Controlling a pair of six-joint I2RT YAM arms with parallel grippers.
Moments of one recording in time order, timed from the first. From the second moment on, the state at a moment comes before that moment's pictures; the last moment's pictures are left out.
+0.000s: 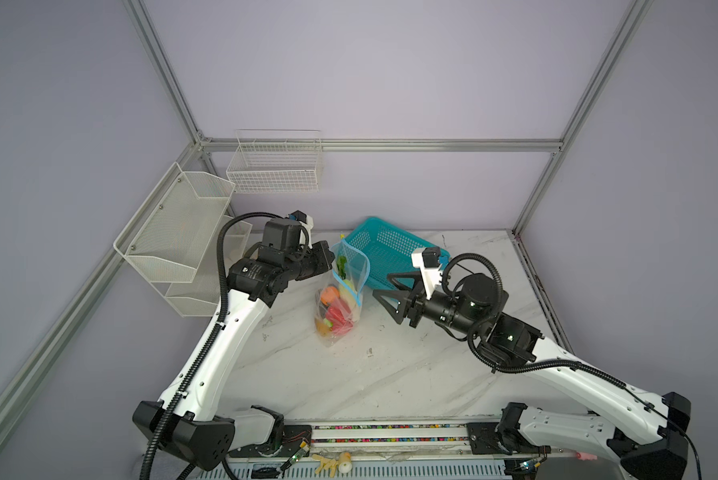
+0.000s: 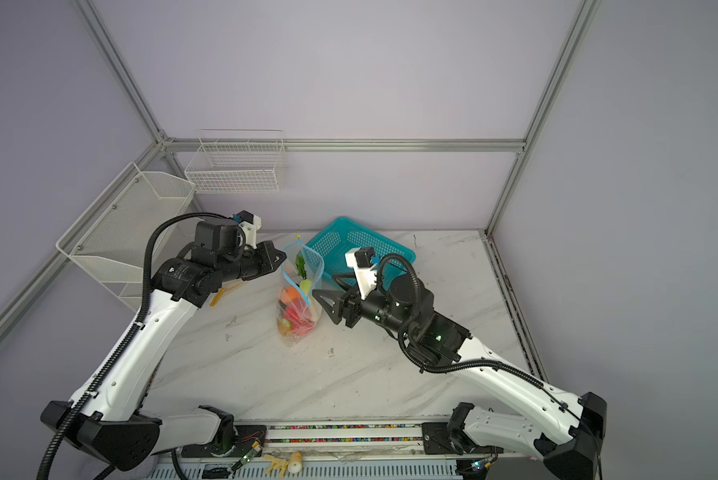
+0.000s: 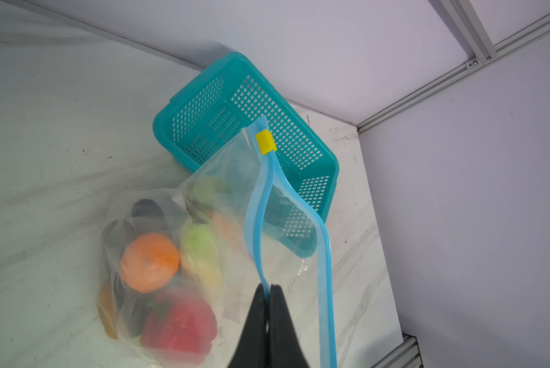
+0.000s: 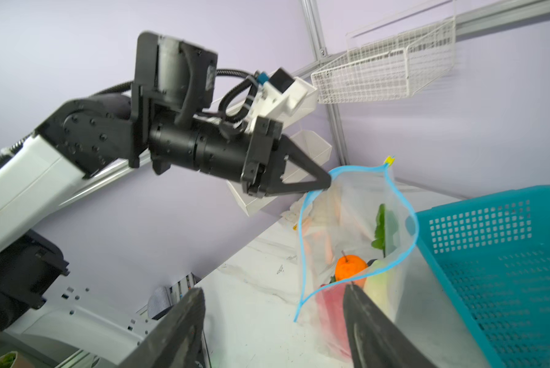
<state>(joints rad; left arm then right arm) -0.32 1.31 1.53 -0.83 0.21 -0.59 0.97 1.09 1.02 0.05 -0.13 0.37</state>
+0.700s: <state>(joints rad) -0.32 1.33 1.52 -0.81 0.22 -0.59 1.12 1.33 0.92 0.25 0.26 0.41</state>
